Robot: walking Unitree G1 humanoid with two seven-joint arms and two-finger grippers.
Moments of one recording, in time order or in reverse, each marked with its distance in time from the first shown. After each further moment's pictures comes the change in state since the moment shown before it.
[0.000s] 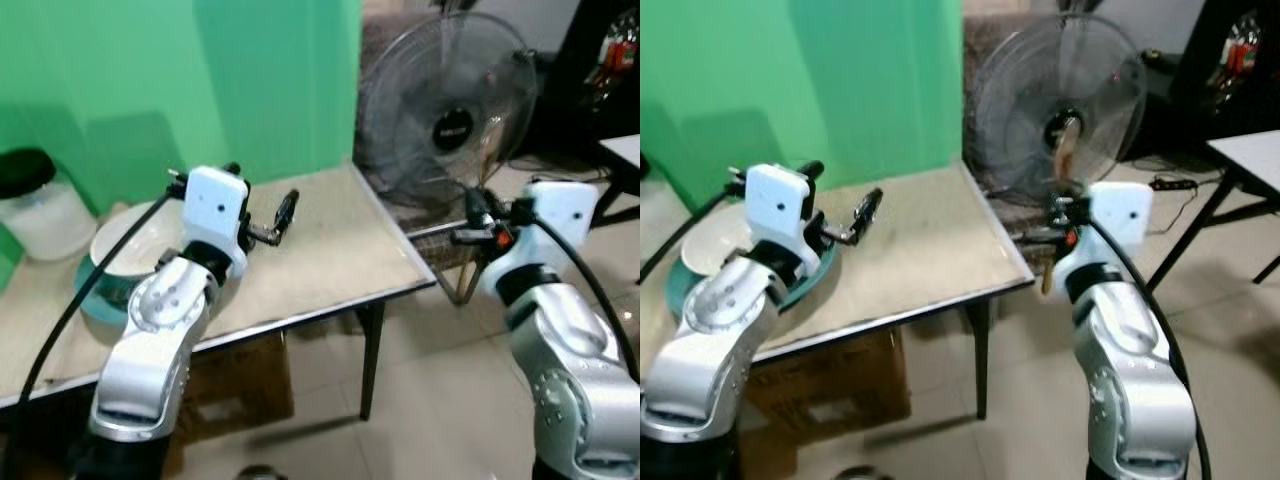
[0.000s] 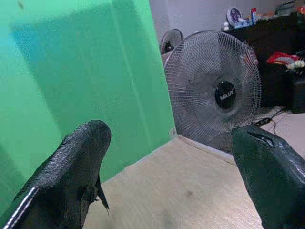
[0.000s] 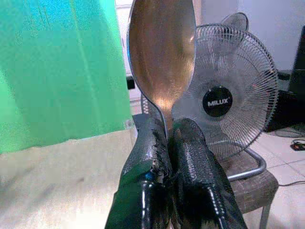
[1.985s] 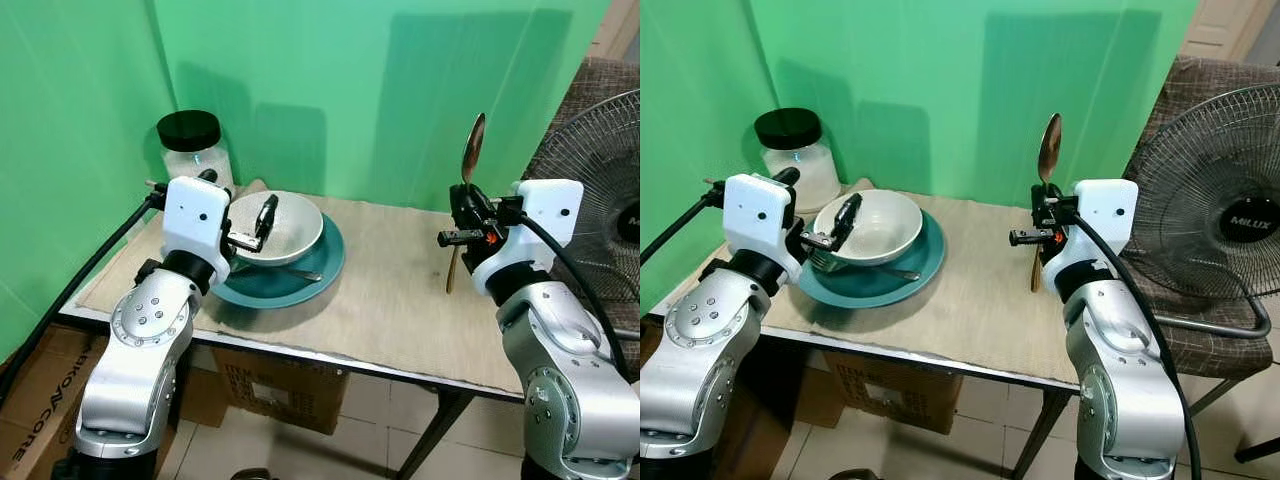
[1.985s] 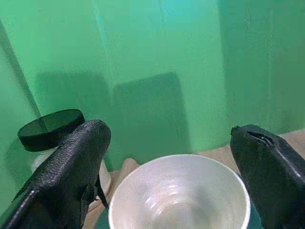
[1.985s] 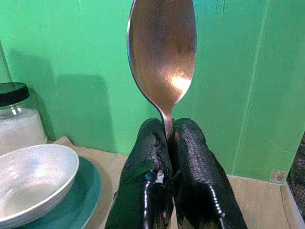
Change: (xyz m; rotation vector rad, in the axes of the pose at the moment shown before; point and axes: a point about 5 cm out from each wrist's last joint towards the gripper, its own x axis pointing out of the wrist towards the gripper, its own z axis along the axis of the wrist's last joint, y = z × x) left arm -0.013 0.008 -0.006 0.022 0.032 0.052; right arm 0.001 0.008 0.003 -0.019 -0.008 0.057
